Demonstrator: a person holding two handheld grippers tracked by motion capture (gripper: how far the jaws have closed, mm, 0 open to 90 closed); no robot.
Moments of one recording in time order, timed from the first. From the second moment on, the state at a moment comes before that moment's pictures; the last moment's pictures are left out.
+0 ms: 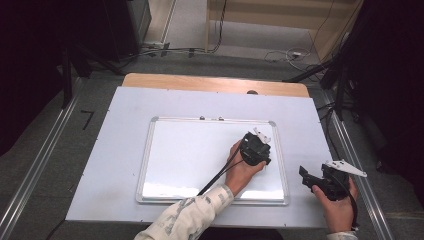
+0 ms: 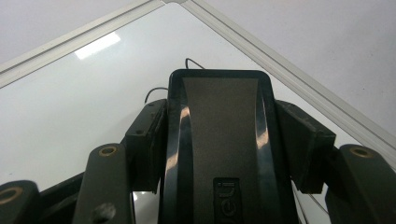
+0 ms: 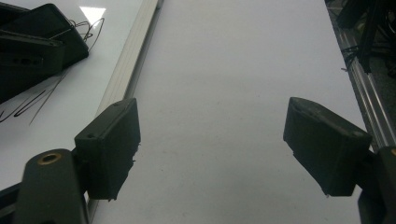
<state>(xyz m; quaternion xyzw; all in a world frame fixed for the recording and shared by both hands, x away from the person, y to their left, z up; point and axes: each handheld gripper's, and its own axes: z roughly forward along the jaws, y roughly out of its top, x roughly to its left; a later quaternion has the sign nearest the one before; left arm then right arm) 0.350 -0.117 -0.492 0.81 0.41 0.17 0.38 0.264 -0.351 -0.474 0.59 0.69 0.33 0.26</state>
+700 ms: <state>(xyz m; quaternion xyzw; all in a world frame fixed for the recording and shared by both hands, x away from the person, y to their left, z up) 0.335 -0.128 -0.493 0.82 0.39 0.18 0.37 0.264 -0.350 -0.473 0.59 0.69 0.33 0.26</state>
